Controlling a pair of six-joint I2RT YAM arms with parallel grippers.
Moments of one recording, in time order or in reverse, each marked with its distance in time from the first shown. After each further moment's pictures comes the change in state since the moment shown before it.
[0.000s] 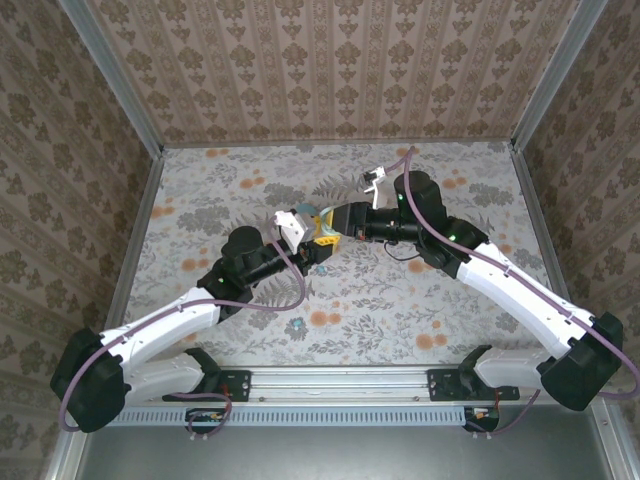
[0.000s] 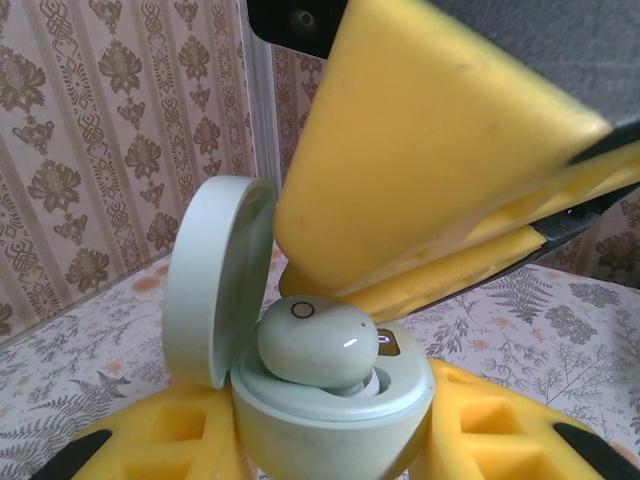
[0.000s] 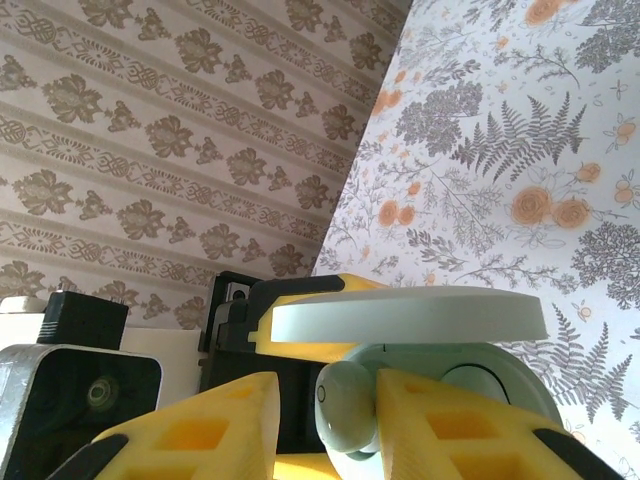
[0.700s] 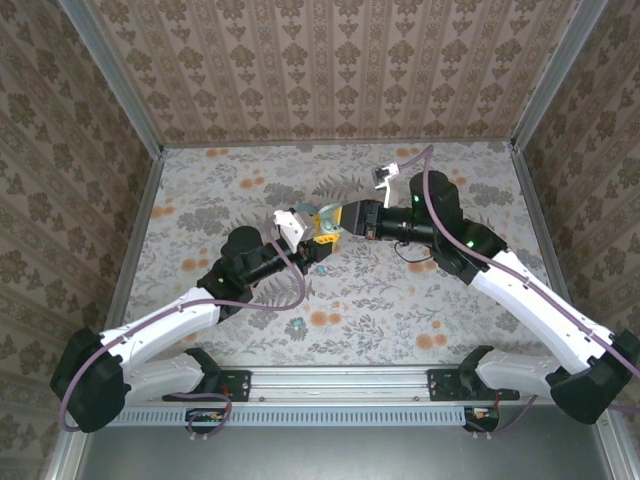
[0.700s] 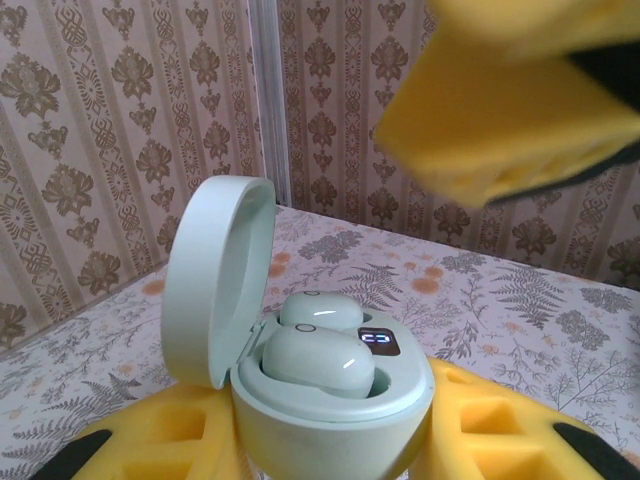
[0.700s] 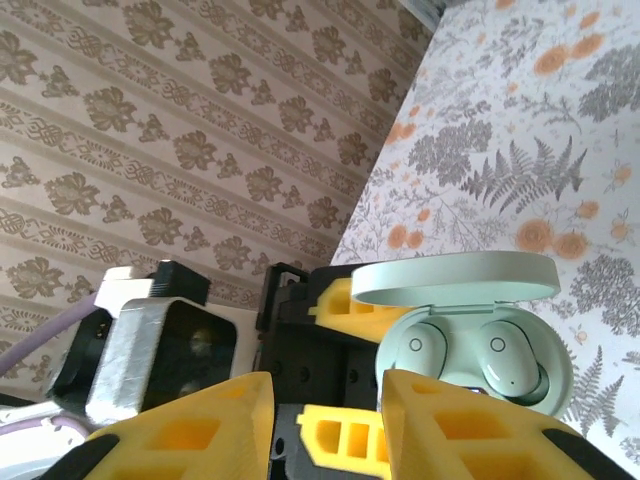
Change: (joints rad) left arm 0.000 0.000 0.000 0.004 -0.018 0.006; right arm -0.006 -0.094 0.027 -0.053 0.045 -0.050
